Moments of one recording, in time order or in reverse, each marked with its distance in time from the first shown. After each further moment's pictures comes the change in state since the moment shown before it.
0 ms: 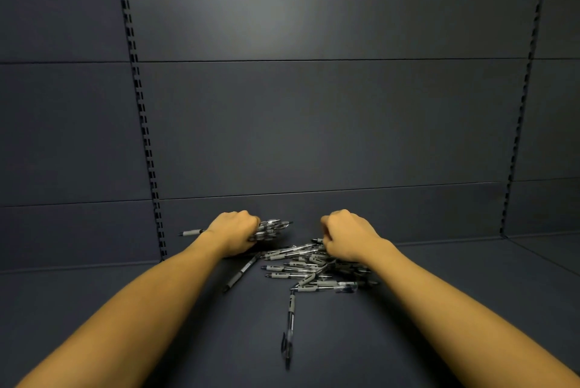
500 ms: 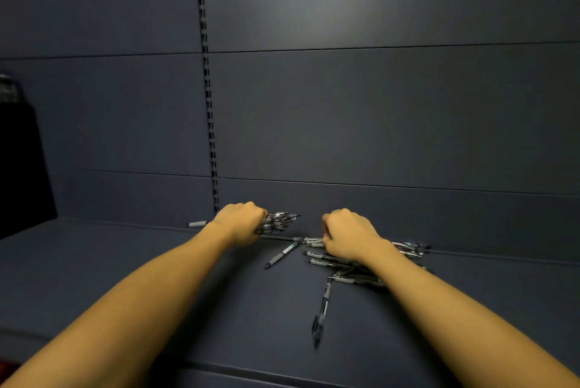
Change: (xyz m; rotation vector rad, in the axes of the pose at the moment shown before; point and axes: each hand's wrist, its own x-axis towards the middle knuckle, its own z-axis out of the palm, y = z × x) left_hand -0.070 -0.032 -0.004 -0.026 -0.106 -0.208; right_hand 0.020 -0.060 0.018 0.043 -0.025 -0.212
